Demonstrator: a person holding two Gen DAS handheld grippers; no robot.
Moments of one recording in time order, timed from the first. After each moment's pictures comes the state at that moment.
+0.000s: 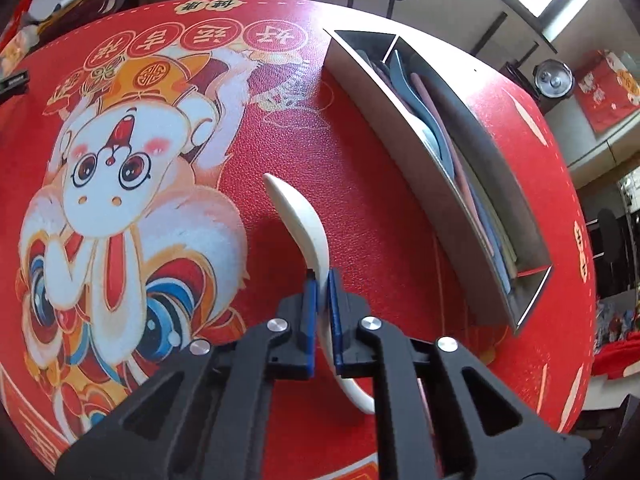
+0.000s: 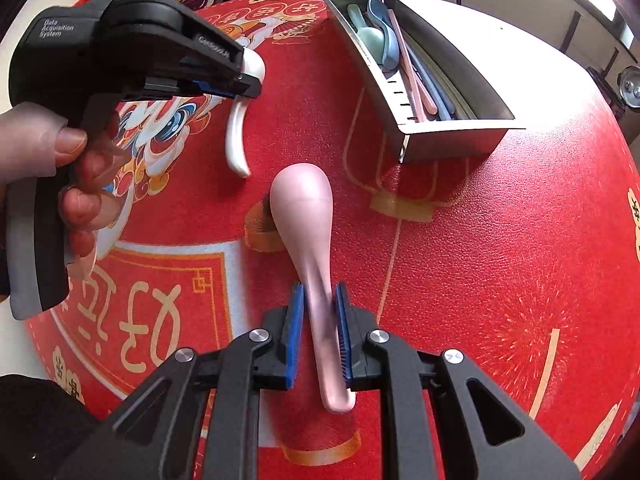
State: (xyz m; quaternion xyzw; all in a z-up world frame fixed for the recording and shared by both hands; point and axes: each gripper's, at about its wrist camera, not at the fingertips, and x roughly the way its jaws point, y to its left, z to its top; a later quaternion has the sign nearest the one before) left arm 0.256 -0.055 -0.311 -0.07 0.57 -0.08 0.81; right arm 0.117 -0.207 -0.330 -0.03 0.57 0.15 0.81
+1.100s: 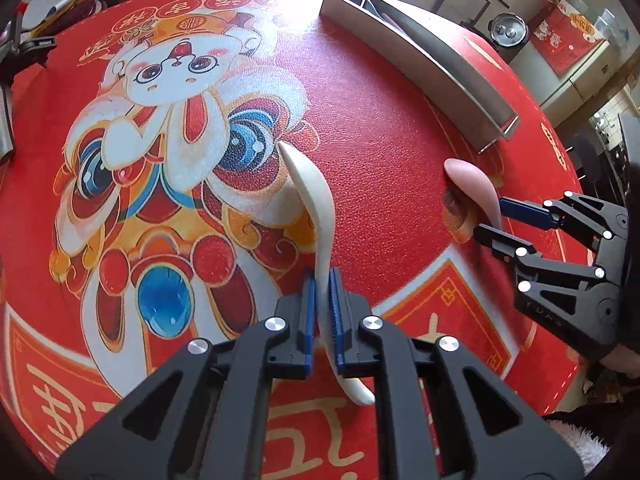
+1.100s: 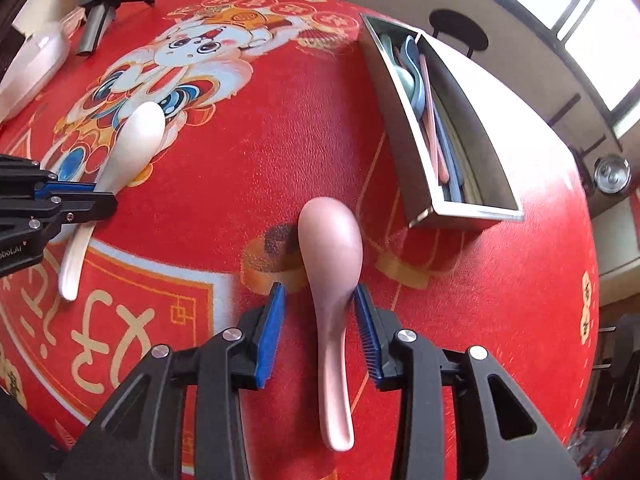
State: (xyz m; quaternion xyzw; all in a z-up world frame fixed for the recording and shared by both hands) left arm 0.121 0.022 -0.326 -0.04 0.57 -0.15 0.81; right arm 0.127 -0.151 -0.330 -0.22 0.52 0.11 0.82
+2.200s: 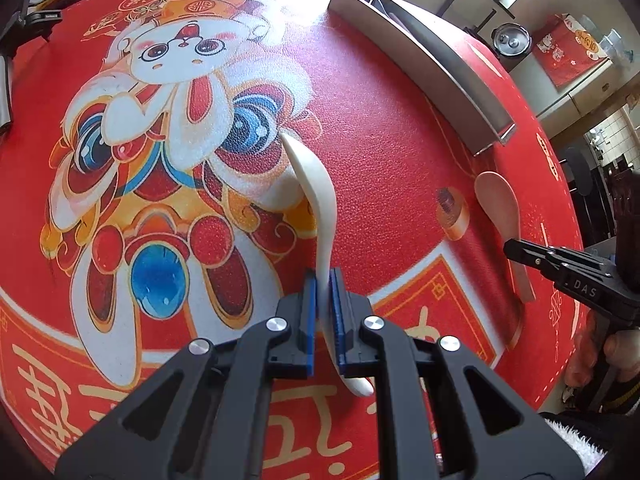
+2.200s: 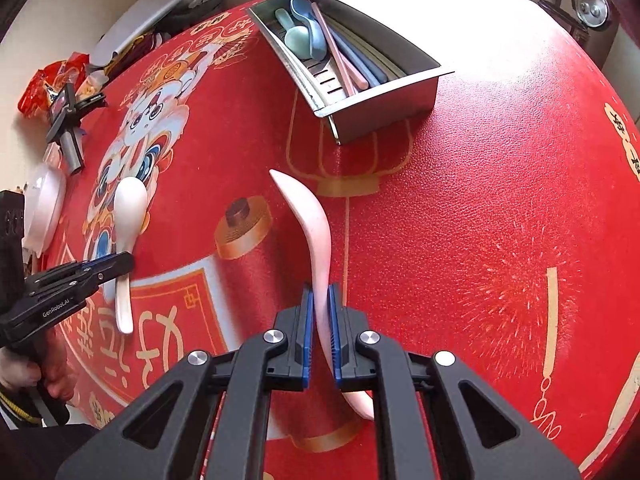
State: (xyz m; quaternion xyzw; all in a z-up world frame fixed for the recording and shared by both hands) left arm 0.109 0.037 -0.323 -0.07 0.59 -0.16 0.79; right arm 0.119 -0.237 -0.333 0.08 0.58 0.10 0.80
